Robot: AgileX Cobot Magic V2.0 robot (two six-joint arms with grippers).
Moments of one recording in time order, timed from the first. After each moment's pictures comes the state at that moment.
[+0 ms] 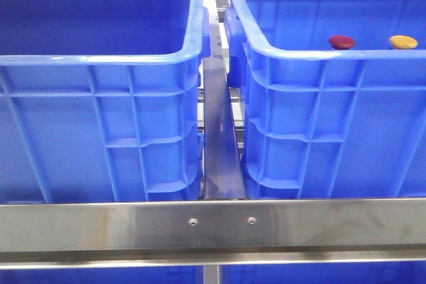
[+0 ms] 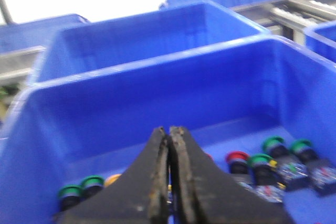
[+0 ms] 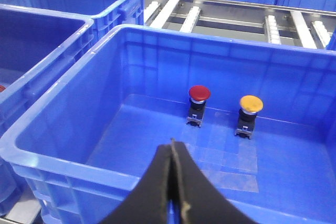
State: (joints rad) left arm -0.20 0.47 -0.29 -0.17 -0.13 0.34; right arm -0.19 0.21 -0.38 0.91 0.50 -0.93
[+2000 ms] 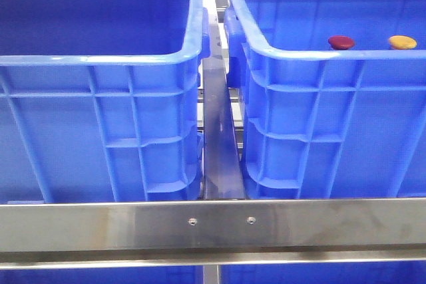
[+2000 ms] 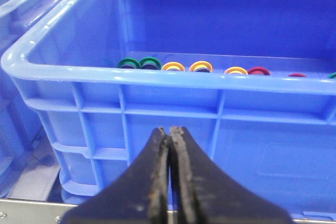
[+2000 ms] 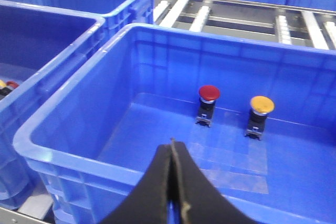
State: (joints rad) left arm 0.07 -0.01 0.00 0.05 0.19 -0.06; right arm -0.16 0.21 -0.38 0.91 0.50 -0.93
